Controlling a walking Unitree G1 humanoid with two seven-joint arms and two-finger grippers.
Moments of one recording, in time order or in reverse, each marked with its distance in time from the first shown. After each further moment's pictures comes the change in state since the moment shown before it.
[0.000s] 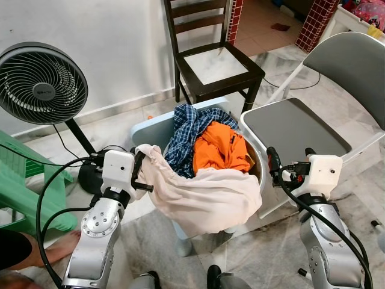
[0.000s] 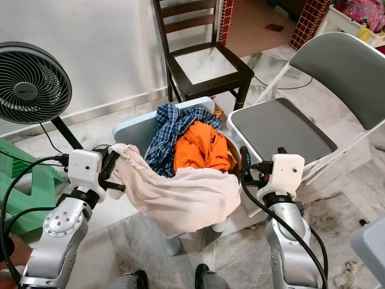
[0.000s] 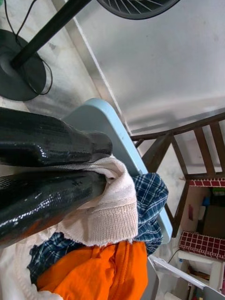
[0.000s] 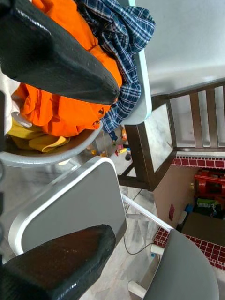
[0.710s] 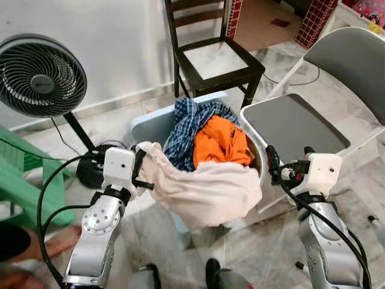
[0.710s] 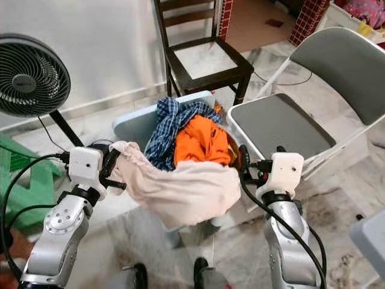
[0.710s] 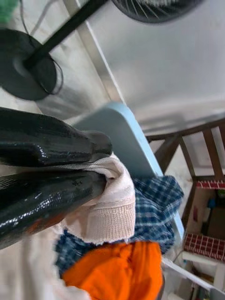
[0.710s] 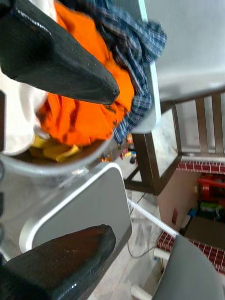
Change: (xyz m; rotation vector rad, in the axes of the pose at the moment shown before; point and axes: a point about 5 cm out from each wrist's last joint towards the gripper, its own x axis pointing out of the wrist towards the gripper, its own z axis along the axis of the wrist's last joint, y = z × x) left arm 0.002 0.000 0.001 0.002 0.003 -0.001; right arm 0.002 0.004 0.002 0.011 -0.009 0.006
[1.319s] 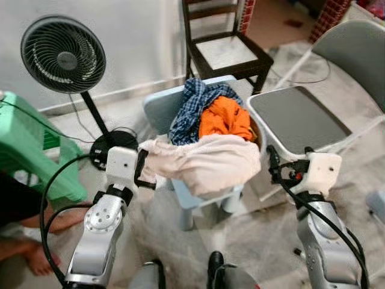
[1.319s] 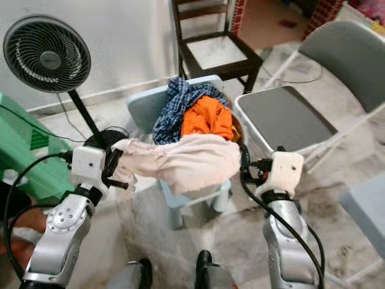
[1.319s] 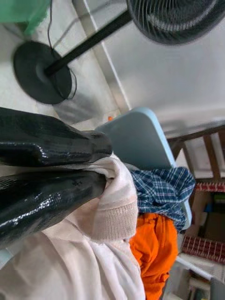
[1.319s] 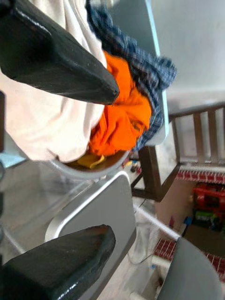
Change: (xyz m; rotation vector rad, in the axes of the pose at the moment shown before) left arm 0.002 -0.002 -0.001 -0.002 0.007 -0.008; right arm 0.002 0.005 0.000 0.015 0.000 0.005
